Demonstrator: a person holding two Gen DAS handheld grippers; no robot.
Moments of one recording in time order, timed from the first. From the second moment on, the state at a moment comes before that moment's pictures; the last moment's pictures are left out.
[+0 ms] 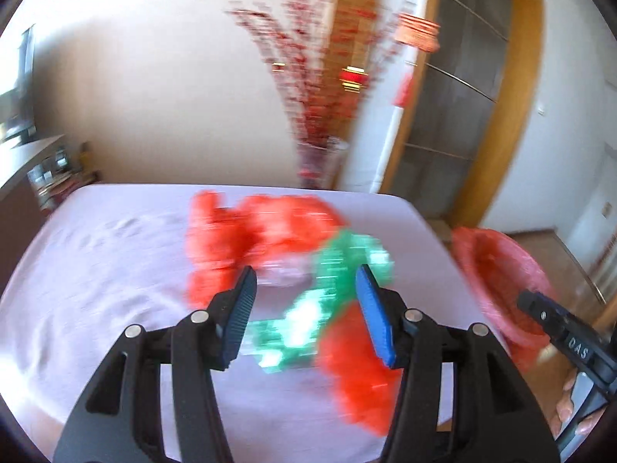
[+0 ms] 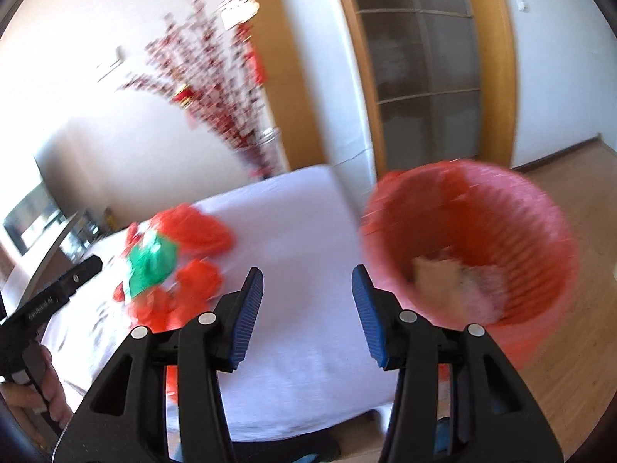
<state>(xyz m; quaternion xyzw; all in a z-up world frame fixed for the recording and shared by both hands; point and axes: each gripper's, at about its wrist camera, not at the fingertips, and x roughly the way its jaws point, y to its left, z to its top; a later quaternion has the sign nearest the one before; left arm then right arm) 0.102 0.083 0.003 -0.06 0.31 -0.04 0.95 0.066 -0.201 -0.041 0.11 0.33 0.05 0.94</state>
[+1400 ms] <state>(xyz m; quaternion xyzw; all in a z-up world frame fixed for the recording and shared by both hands) 0.093 0.097 -0.024 -0.05 0.33 -0.06 0.94 0.088 -0.153 -0.094 0.07 0.41 0.05 0.91</state>
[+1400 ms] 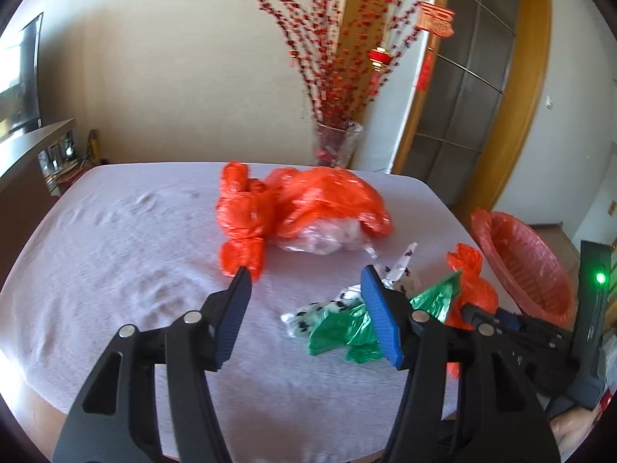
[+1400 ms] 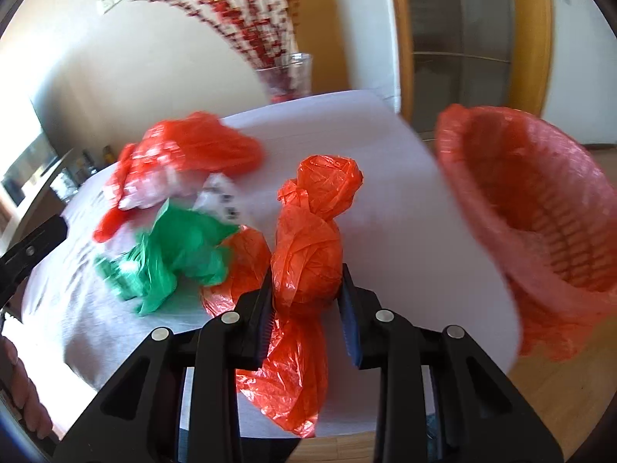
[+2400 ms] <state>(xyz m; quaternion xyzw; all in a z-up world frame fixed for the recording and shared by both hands) 0.101 0.038 -0.069 0.01 0.37 -0.14 0.92 0.080 -0.200 -0.086 0.10 0.40 0.01 0.91</state>
